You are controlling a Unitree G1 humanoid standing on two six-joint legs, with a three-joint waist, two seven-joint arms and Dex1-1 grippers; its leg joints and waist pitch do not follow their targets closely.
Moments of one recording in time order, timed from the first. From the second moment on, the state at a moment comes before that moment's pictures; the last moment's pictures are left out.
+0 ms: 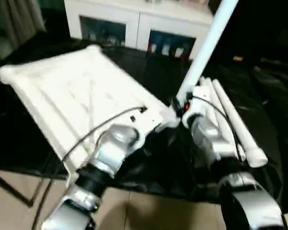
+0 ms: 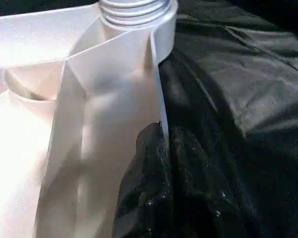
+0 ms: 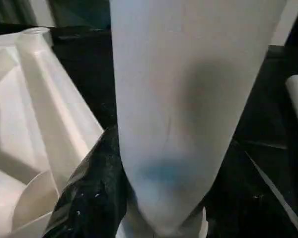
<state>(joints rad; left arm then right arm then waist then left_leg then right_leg) -0.58 0.05 -0.33 0.32 0.27 0.66 -0.61 -0.74 -0.06 -0.04 0.93 0.23 -0.02 0.13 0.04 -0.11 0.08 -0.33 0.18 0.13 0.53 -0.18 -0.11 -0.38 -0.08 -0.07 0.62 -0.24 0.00</state>
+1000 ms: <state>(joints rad) -0.64 0.18 -0.29 0.33 0.19 0.54 -0.80 -0.74 -0.13 -0.06 0.94 0.23 0.06 0.41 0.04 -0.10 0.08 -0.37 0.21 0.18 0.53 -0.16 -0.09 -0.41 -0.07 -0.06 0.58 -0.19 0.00</state>
